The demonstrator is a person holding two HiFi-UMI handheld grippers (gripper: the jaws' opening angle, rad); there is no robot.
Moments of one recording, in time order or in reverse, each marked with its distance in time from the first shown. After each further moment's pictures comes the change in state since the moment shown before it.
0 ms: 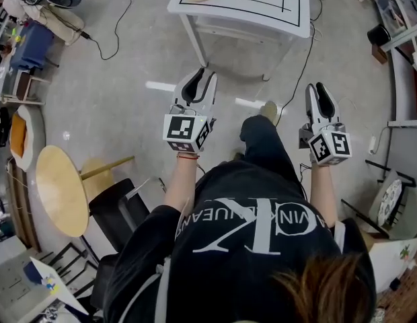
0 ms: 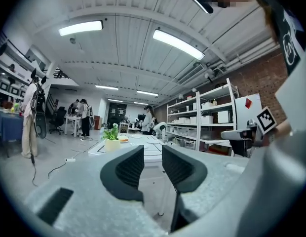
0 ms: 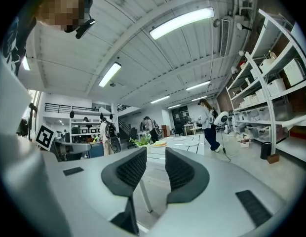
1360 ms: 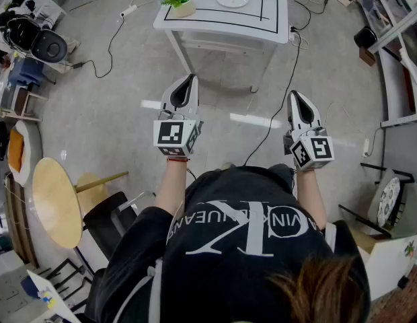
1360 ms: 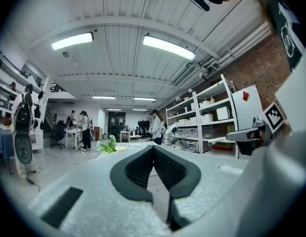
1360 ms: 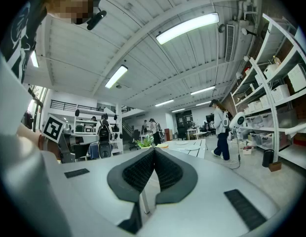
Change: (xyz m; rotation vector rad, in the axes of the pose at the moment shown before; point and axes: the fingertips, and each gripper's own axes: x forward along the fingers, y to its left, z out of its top) left arm 0.012 -0.027 0.027 0.107 -0.072 0.015; right arm -0.023 0.000 0.004 -0.064 -0.040 0.035
